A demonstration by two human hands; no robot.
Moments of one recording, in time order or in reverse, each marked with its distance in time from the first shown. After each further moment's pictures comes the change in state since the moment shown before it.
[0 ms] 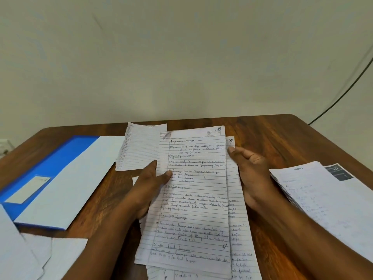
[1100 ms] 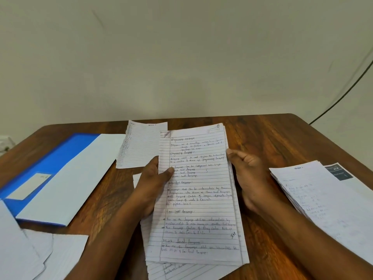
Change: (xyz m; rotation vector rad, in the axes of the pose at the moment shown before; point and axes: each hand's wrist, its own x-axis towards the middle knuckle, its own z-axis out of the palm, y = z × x) left_hand 0.002 -0.004 0.008 -0.036 0.075 0.024; right_hand -0.008 0.003 0.003 -0.202 -0.046 -0.075
